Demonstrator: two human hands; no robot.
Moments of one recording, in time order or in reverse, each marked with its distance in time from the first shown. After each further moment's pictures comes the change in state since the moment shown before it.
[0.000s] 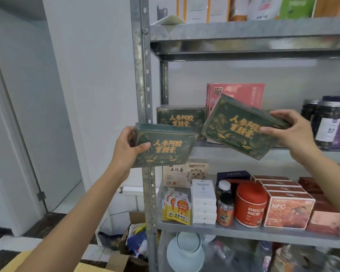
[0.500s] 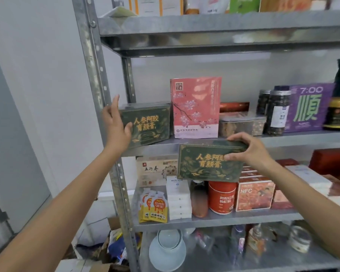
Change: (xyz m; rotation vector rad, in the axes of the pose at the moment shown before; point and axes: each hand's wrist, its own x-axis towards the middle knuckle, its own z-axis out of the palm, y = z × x) left_hand 0.061 -0.005 0.080 0.543 0.051 0.386; right_hand -0.053 0.040 -0.022 -0.184 -0.275 0.118
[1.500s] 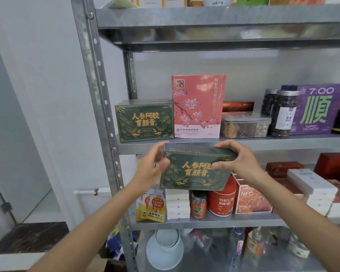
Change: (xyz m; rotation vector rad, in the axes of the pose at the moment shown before) left_hand -0.098 0.016 0.049 -0.357 -0.511 0.004; right_hand -0.009 -0.005 0.029 0.174 -0.073 0.001
